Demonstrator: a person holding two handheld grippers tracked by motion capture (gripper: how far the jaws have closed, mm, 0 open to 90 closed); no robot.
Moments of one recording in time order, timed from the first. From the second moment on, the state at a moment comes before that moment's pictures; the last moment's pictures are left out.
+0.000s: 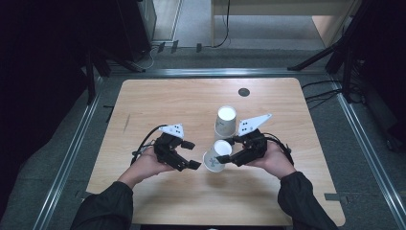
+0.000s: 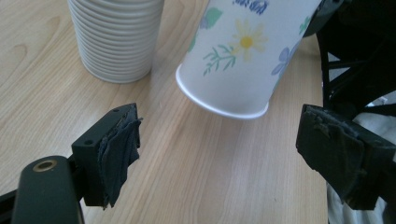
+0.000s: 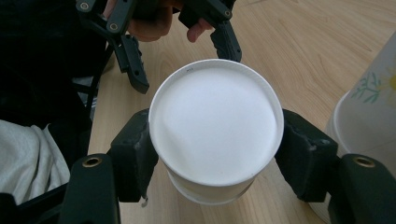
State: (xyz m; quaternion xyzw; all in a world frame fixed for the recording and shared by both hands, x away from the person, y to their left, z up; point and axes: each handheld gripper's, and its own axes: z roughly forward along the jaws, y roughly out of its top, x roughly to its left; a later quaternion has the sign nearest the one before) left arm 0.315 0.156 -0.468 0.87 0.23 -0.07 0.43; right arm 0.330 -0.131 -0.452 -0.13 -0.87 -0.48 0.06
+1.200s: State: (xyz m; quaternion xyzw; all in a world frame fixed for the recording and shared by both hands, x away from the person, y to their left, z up) left arm 0.324 0.132 -0.470 0.88 0.19 -0.08 0.43; right arm 0.337 -0.129 -0.464 -0.14 -0.84 -0.51 0.10
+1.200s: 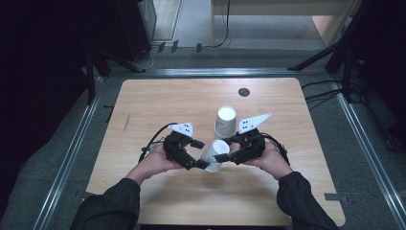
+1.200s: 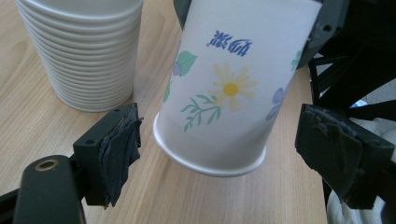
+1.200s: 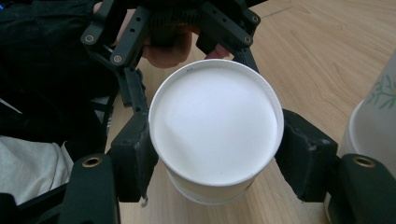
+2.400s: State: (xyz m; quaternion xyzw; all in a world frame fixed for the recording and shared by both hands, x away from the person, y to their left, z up) left arm 0.317 0.121 -0.475 0.89 0.13 -0.07 0.44; right arm 0.331 -0.122 -0.460 -0.12 -0.84 -0.52 0.11
